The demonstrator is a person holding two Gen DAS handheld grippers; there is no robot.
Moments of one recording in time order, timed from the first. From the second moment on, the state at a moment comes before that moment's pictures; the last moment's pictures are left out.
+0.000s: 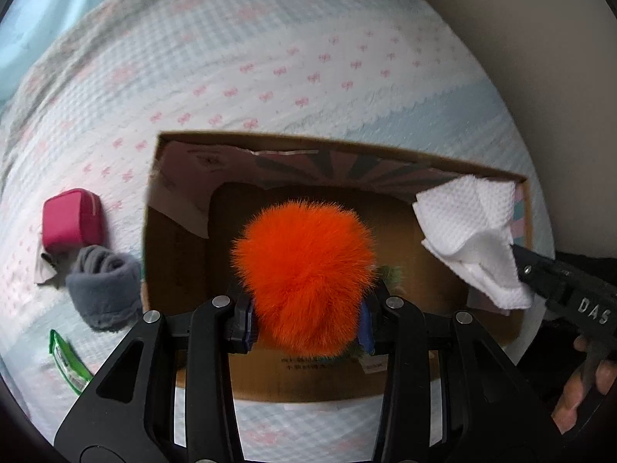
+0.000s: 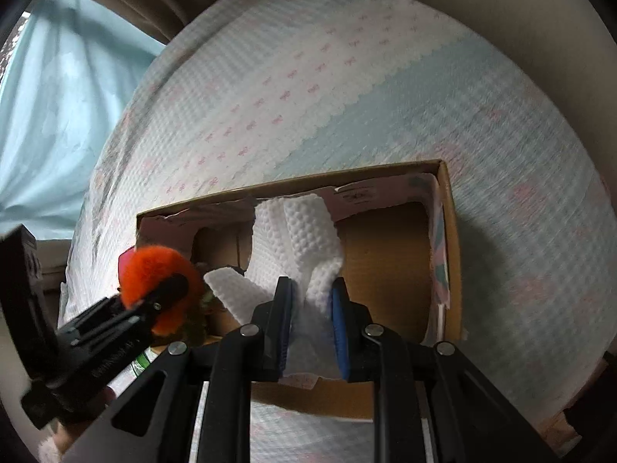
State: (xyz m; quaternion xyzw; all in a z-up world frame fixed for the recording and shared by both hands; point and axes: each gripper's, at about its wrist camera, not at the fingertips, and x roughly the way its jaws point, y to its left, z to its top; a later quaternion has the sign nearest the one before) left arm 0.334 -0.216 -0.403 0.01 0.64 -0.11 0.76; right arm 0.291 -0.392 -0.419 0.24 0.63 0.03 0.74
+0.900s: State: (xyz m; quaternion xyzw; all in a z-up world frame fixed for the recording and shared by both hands) left arm 0.299 -0.209 -0.347 0.06 0.60 -0.11 0.79; right arm 0.270 -0.389 -0.386 0.27 0.59 0.05 0.76
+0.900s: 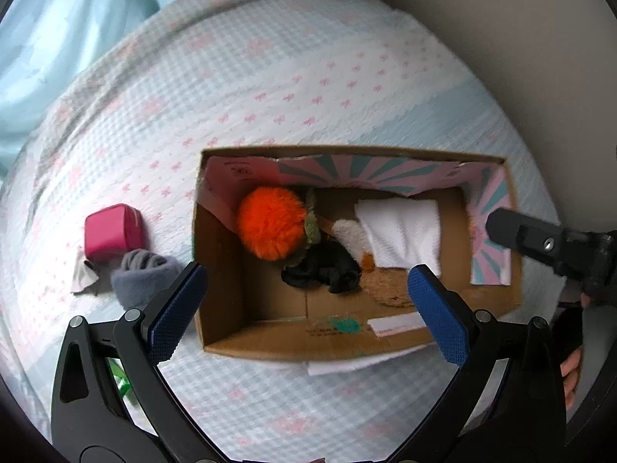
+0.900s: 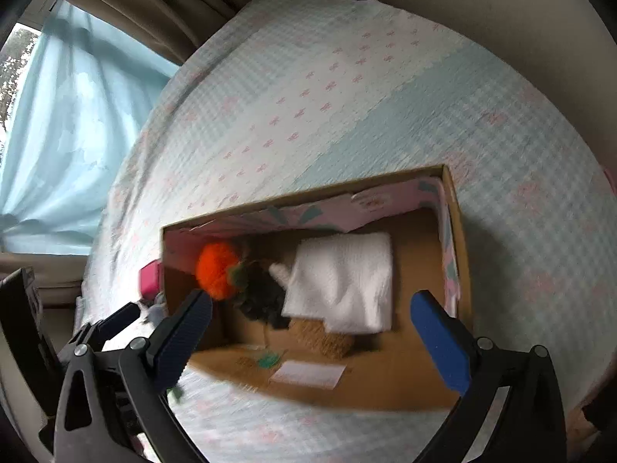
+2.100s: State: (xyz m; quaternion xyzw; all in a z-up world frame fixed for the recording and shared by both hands) left arm 0.070 0.048 -0.135 -0.04 0.44 -0.02 0.90; right arm 0.080 -0.183 -0.159 0.10 0.42 0.09 0.90
